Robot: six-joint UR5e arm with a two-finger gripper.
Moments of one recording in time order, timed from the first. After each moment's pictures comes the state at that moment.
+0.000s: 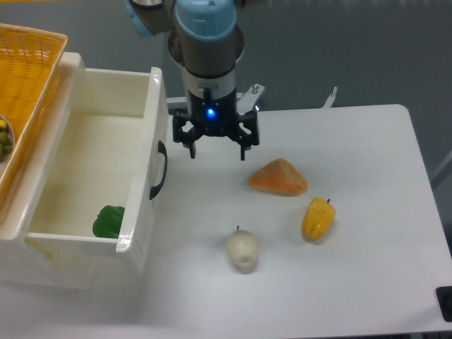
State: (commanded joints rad) arm 2.43 -1.65 -1.64 -1.24 1.52 0.43
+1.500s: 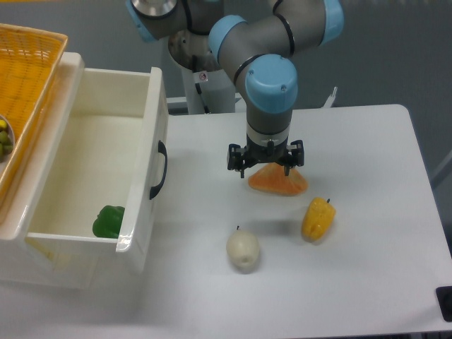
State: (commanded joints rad) arm 2.51 -1.79 -1.68 -1.24 1.59 0.41
